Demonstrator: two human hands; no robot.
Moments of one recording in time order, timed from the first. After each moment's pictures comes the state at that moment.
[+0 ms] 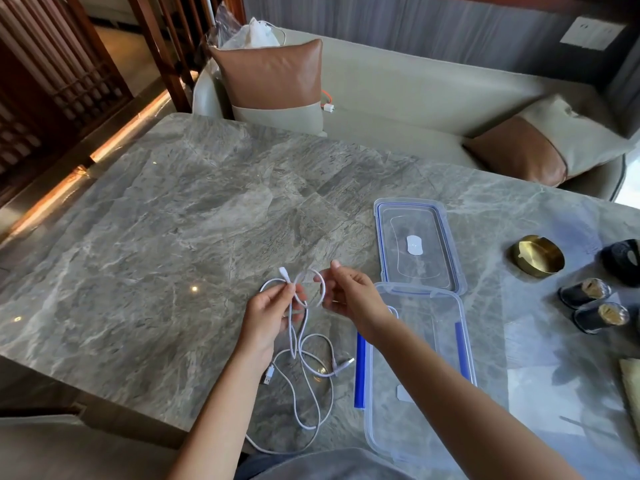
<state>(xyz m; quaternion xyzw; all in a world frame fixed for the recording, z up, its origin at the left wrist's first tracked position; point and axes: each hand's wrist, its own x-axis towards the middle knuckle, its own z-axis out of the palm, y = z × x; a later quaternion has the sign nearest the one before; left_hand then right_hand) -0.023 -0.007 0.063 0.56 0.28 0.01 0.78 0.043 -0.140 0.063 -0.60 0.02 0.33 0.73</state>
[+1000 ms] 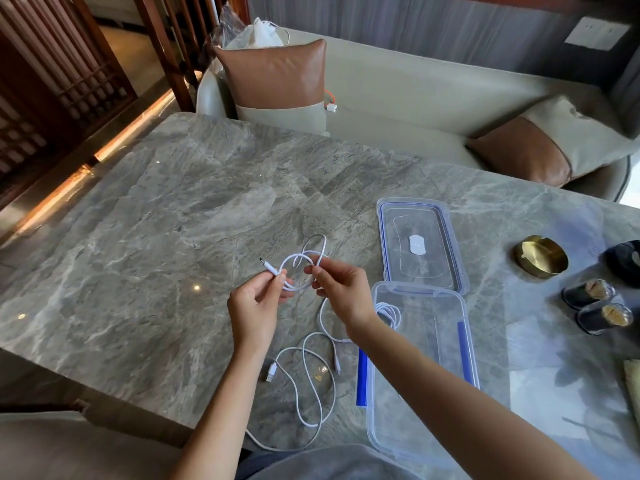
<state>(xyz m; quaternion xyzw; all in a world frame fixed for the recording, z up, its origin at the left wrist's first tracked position) -0.022 0.006 0.053 0.71 0.24 0.19 0.64 0.035 -0.114 0.071 -0.68 -0.02 0.18 0.71</state>
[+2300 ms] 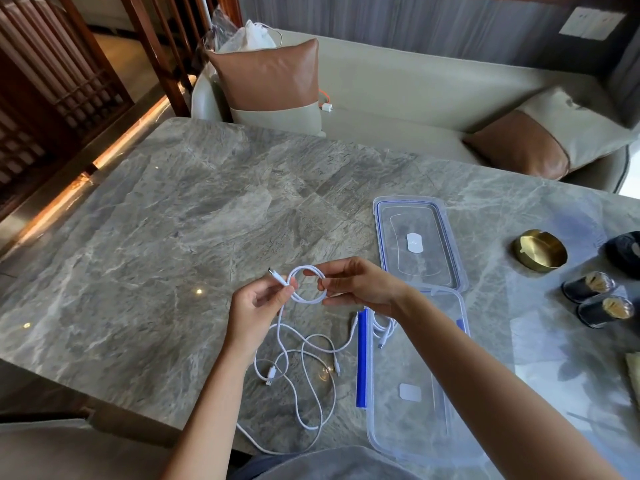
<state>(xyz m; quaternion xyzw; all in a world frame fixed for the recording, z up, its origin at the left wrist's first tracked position) -0.023 0.017 0.055 0.67 0.16 0.08 0.72 0.071 -0.156 0.098 -0.63 -0.09 0.46 0.61</state>
